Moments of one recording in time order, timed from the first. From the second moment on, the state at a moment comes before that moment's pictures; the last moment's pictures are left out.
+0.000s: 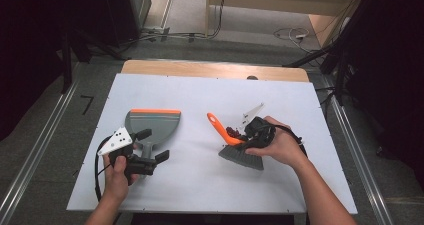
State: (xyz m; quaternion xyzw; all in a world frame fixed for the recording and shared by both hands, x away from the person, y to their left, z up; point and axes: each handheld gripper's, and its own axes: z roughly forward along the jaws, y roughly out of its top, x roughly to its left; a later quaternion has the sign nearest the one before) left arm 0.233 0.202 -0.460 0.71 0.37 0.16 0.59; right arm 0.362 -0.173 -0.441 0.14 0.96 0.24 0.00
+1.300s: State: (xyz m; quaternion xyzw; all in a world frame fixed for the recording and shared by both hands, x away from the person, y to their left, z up) left arm 0.233 0.201 -0.461 0.71 0.37 0.16 0.58; right arm 0.403 -0.178 -0.439 0.15 0.95 0.26 0.04
